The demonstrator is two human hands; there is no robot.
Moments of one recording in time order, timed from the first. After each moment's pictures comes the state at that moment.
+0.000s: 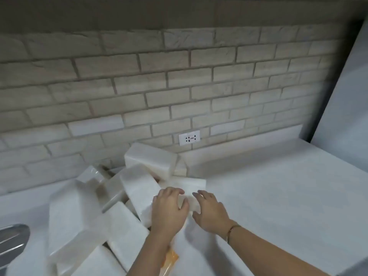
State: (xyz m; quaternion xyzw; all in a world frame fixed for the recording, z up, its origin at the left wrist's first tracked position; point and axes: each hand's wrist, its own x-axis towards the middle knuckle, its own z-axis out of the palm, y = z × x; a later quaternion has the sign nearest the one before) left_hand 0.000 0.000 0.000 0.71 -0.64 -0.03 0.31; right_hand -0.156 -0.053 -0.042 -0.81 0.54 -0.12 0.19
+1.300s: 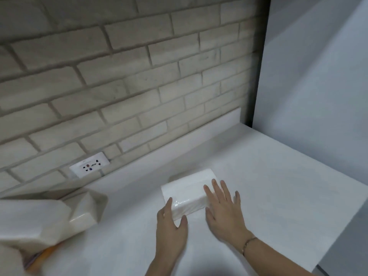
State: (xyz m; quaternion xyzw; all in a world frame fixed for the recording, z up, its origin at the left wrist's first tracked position) left_hand -0.293 -0.171 -0.085 0.68 -0.58 -0.30 0.34; right_hand -0.486 -0.201 -0.125 -0.73 0.66 -0.17 0.06
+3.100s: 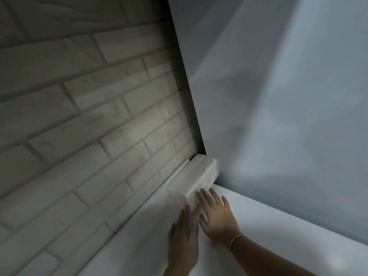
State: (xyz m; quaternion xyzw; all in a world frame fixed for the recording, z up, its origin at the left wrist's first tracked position) left_hand -0.547 -0.537 -0.162 0.47 -0.83 -0.24 0.17; right_hand -0.710 -0.525 -0.169 -0.65 0.72 -0.24 0.06
